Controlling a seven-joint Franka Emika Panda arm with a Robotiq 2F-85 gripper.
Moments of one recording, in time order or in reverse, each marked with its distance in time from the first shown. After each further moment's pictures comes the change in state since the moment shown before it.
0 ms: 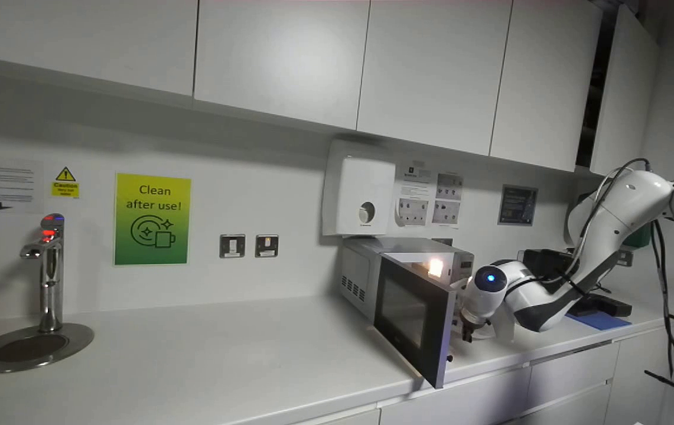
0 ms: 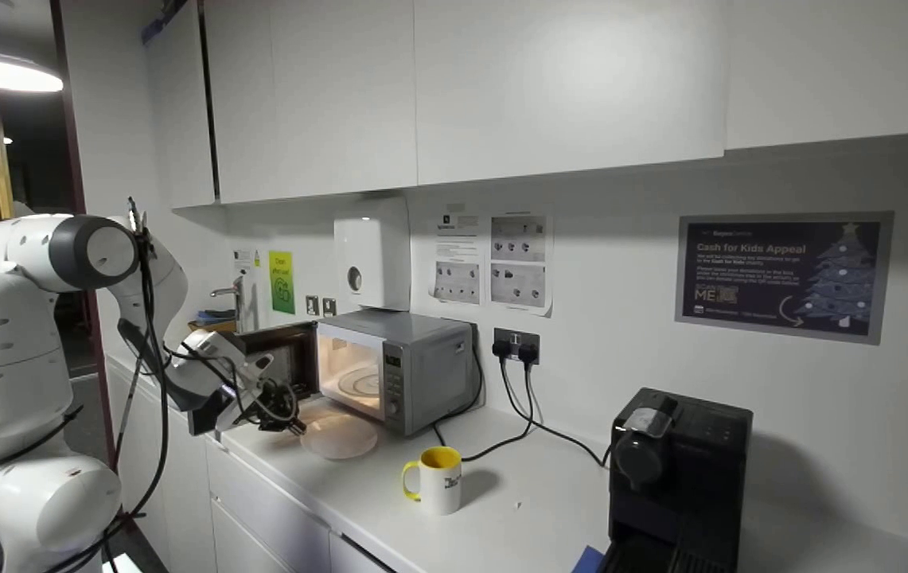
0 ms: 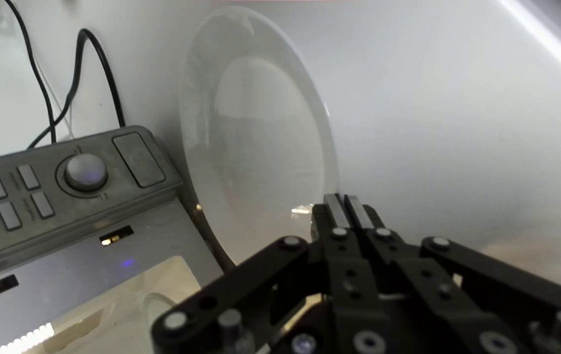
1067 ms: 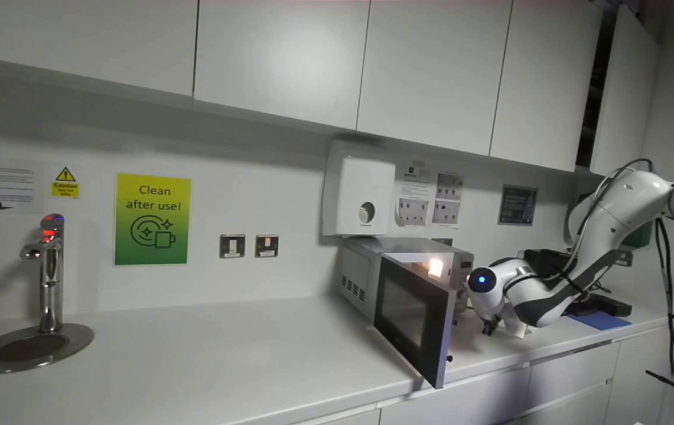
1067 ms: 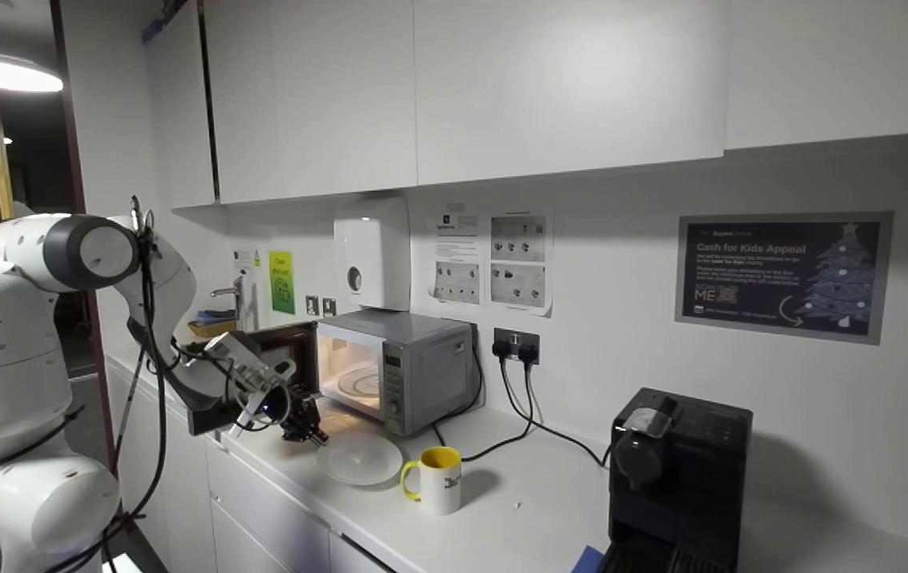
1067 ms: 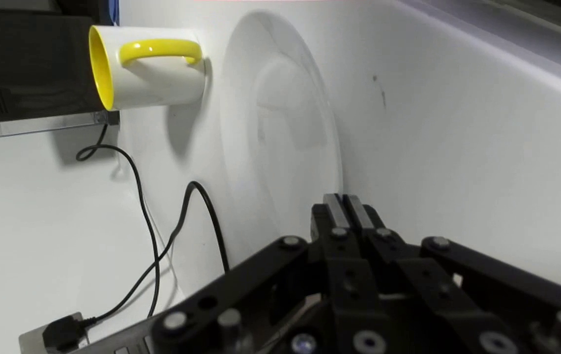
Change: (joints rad) arm -0.037 -0.006 -0.057 -0.005 0.037 -0.264 0.061
